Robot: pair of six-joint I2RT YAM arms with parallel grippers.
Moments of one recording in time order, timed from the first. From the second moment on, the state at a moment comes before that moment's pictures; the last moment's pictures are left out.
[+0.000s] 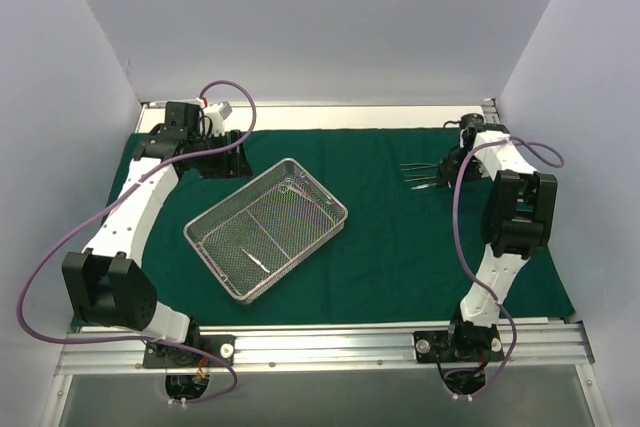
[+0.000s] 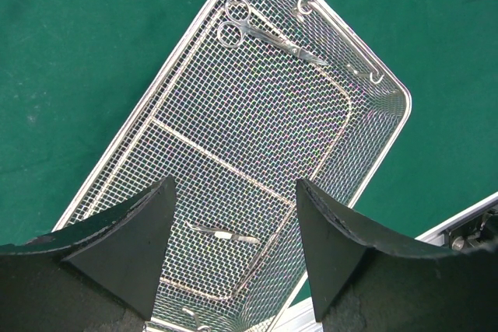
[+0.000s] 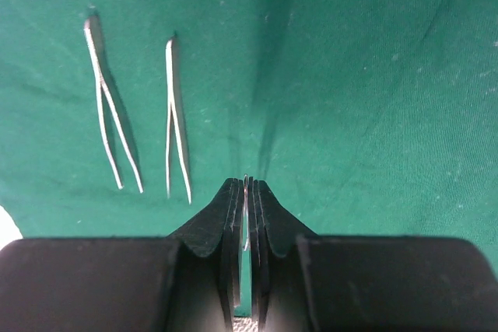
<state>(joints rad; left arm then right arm) -0.16 1.49 1.41 -0.80 0.35 -0.18 -0.11 1.95 1.47 -0.88 0.05 1.31</state>
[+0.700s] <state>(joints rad) -0.13 1.52 1.42 -0.80 0.38 -0.18 -0.13 2.01 1.47 -0.84 0.04 1.31</state>
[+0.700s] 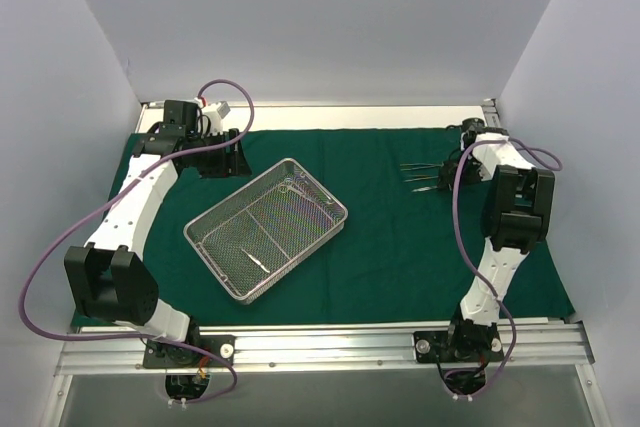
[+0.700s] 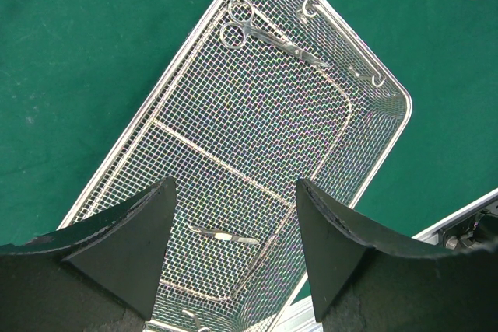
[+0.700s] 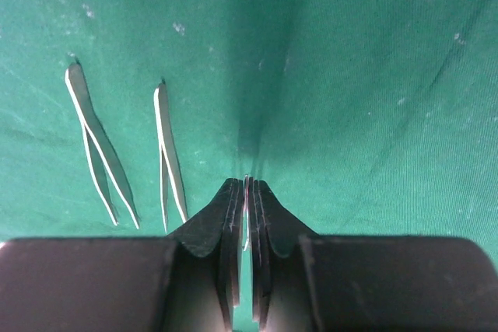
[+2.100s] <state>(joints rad) -0.12 1.44 1.27 -0.99 0.29 -0.39 -0.11 1.84 1.47 -0.84 0.06 1.10</state>
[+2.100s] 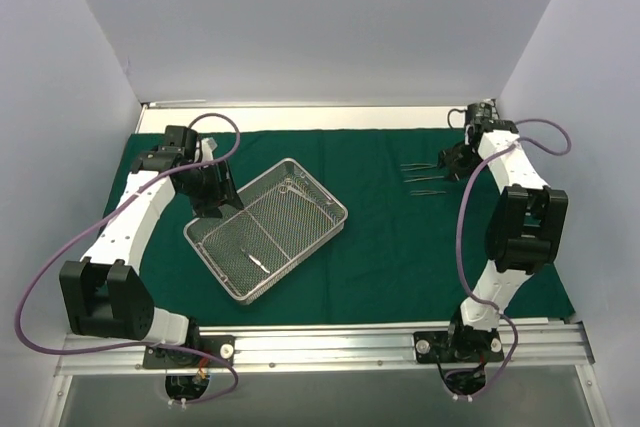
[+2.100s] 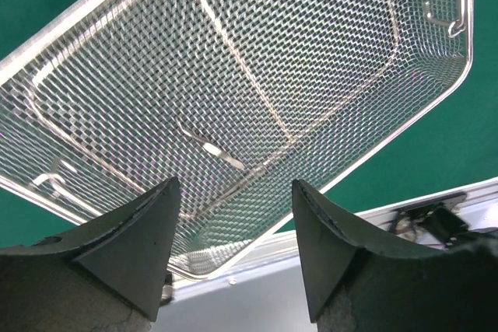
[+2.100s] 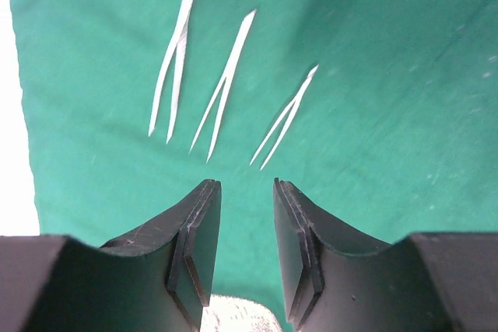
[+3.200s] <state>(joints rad) -0.16 1.63 1.08 -0.96 0.23 -0.79 0.07 1.60 1.38 -0.77 0.01 0.93</state>
